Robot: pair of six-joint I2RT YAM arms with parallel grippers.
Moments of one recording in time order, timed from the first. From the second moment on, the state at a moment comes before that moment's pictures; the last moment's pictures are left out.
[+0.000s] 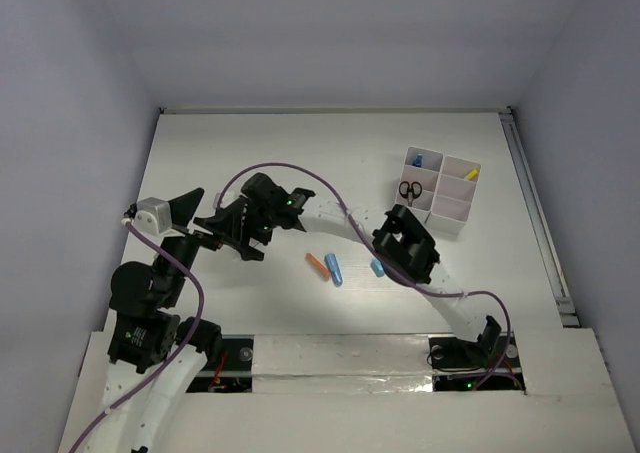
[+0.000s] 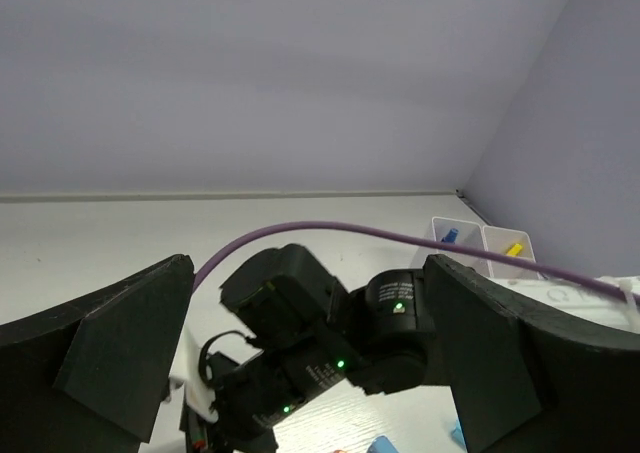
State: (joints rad) left arm -0.32 0.29 0.68 -0.13 0.03 -0.29; right arm 1.00 2.39 2.03 -0.42 -0.39 -0.28
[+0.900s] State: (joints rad) left arm -0.32 0.28 0.68 -0.13 0.03 -0.29; right arm 1.11 2.53 2.22 -0.53 -0.19 -0.47
